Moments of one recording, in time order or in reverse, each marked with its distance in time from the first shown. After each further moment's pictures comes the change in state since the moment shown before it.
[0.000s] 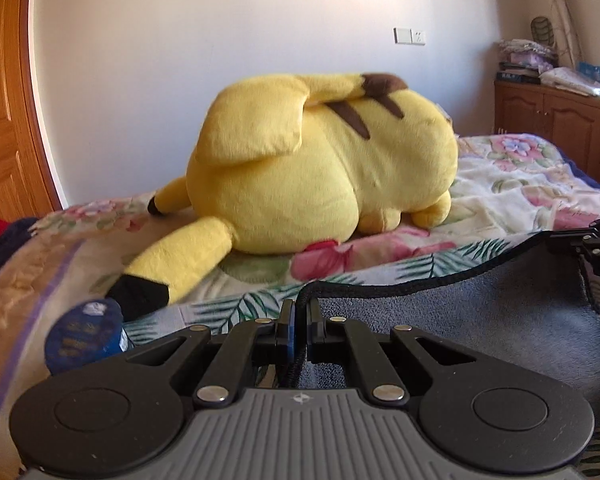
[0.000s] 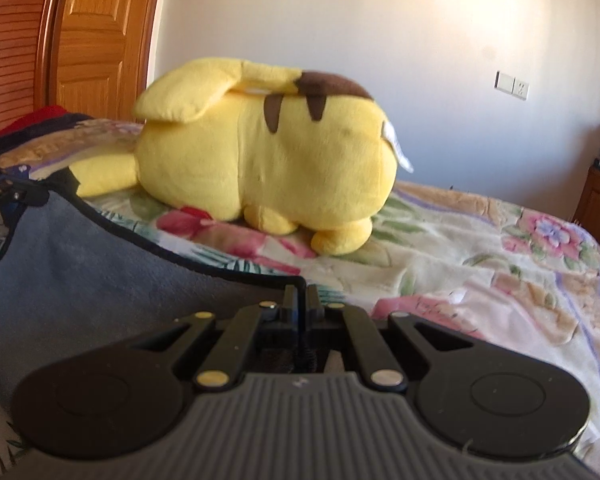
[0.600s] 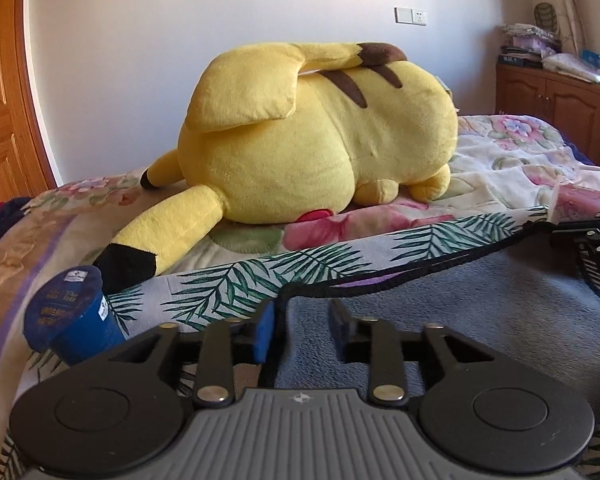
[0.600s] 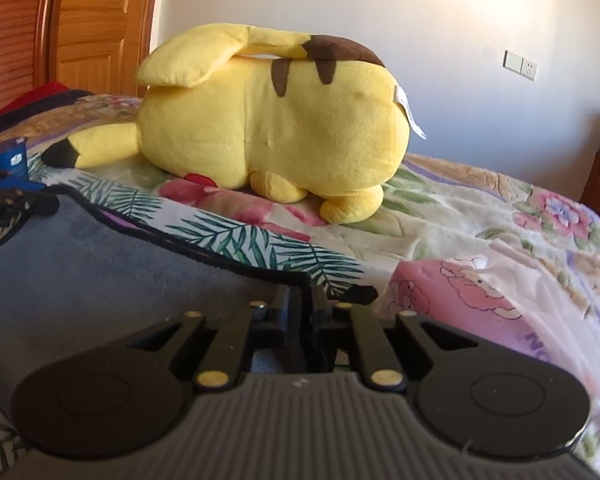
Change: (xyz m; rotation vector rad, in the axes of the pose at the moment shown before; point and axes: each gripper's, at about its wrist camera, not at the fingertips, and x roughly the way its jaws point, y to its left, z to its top) left arm 0.004 -0.007 -0.010 -0.007 0.054 -0.012; right arm 0.010 0.006 -0.011 -0.012 0.064 0.003
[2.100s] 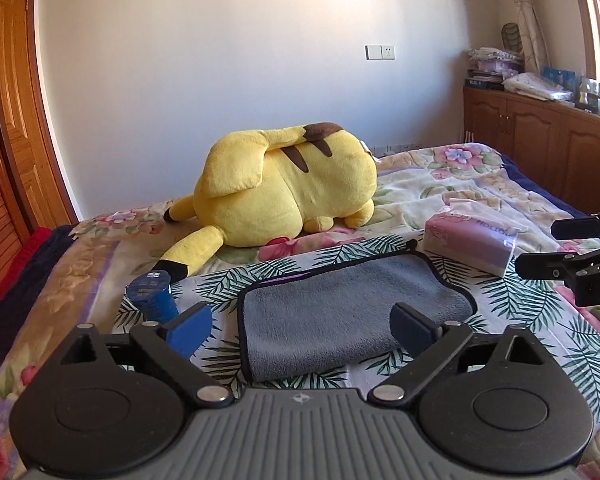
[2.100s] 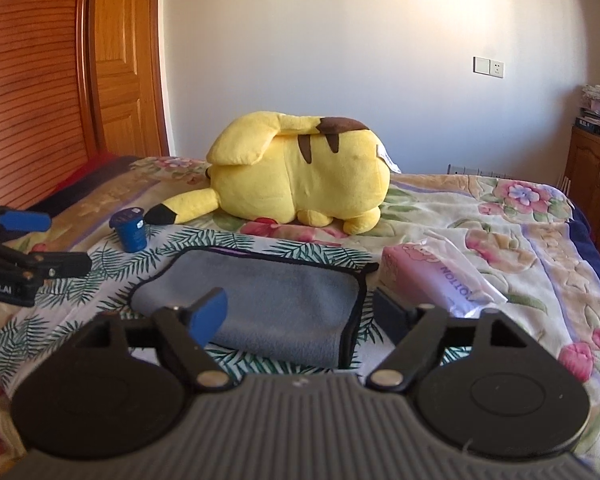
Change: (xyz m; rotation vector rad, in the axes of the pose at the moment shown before) left arm -0.228 -0.062 0.003 0.022 -0.049 0.004; right arm -0.207 0.020 0.006 0.175 -0.057 0.066
